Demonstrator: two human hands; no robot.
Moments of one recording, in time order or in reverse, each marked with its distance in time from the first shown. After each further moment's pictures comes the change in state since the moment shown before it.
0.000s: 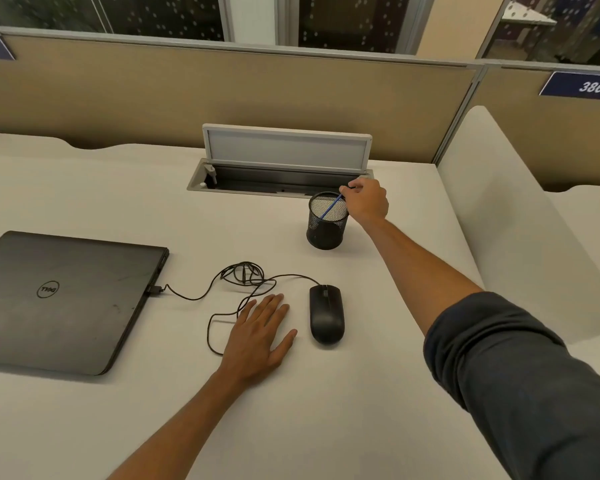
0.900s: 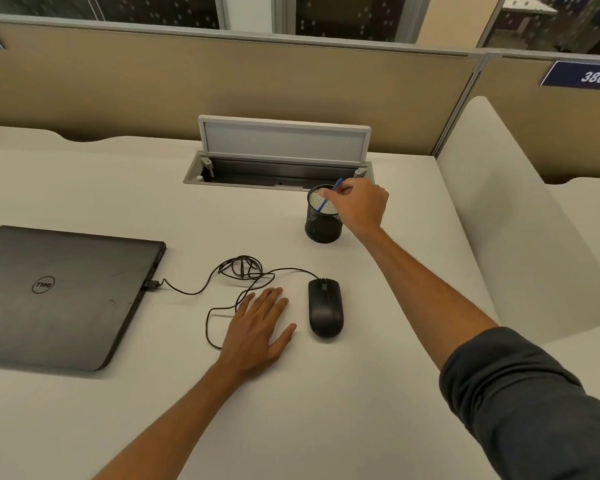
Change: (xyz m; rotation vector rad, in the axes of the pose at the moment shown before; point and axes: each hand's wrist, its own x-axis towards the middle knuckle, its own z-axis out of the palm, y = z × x) left_hand 0.001 0.000 -0.003 0.008 -0.012 0.016; right_hand -0.033 -0.002 0.001 -0.094 0.052 -0.152
